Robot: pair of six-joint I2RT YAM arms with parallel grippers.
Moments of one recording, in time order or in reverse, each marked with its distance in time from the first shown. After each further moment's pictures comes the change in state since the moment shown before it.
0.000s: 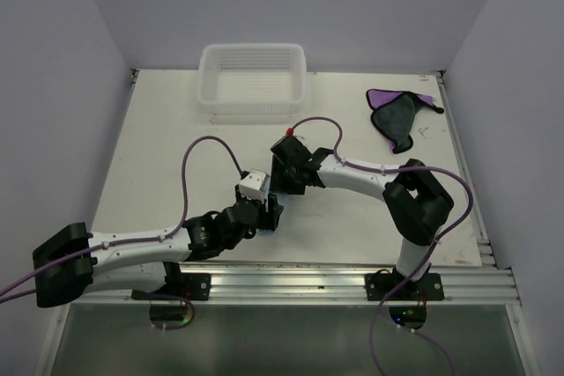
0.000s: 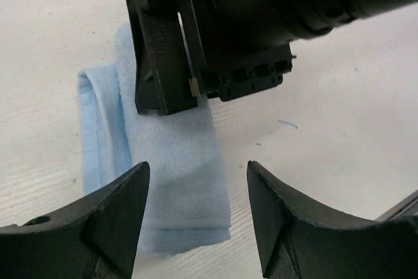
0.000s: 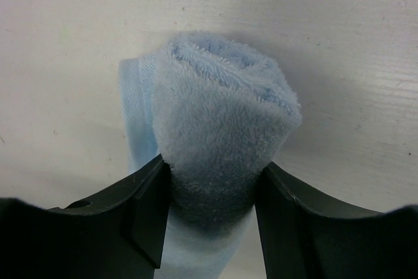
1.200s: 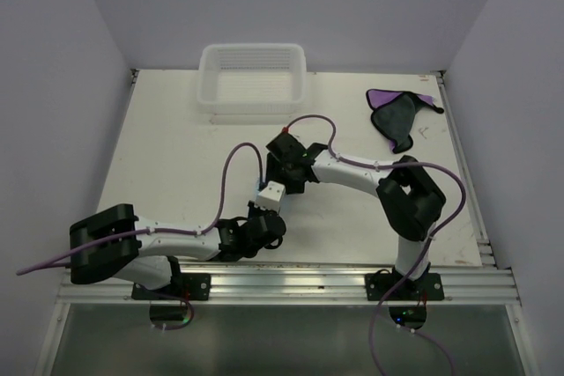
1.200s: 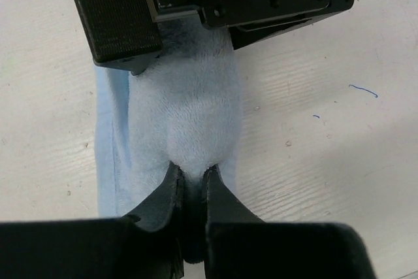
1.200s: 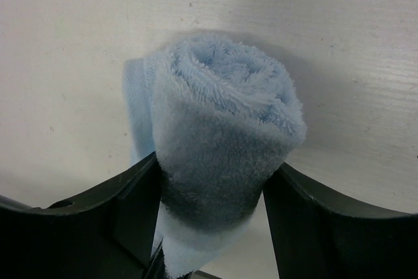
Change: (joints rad) left arm -0.124 0.301 0.100 -0.133 -0.216 -0.061; right arm -0.001 0.047 0.077 -0.072 -0.026 -0.020
